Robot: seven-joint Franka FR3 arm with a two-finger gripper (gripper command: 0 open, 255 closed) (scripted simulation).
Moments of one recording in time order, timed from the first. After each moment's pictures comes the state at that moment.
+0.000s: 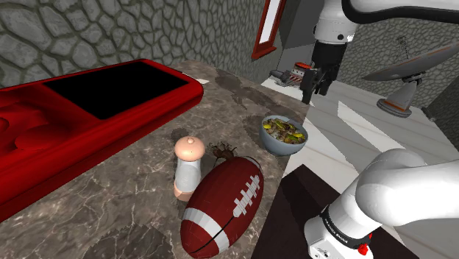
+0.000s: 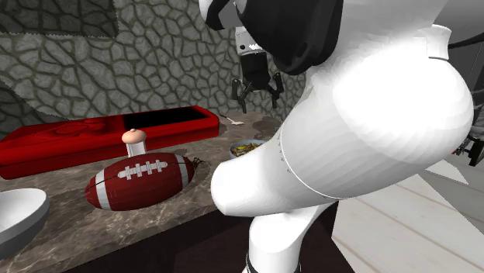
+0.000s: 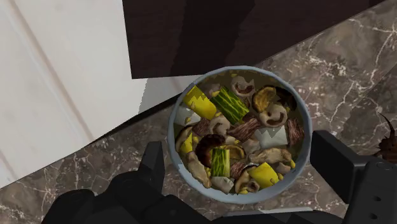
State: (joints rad) arm 0.02 -0.78 0.00 -2.40 -0.12 1.48 0.03
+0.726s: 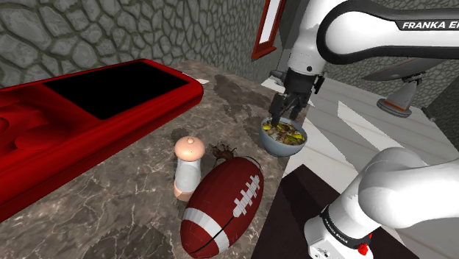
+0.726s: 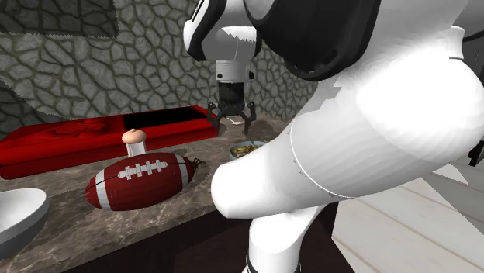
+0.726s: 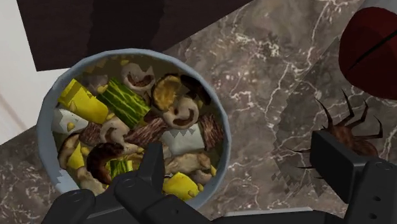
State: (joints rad) arm 0.09 -0.78 0.07 -2.61 0.07 1.77 0.16
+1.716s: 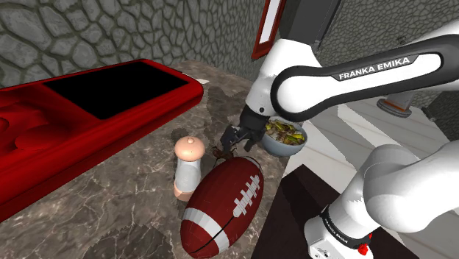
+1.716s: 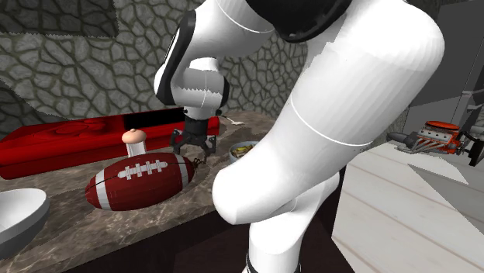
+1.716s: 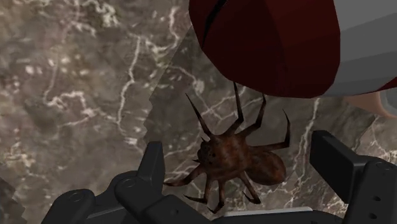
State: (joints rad) arm 0.26 -0.54 0.21 -2.76 0.38 2.33 0.28
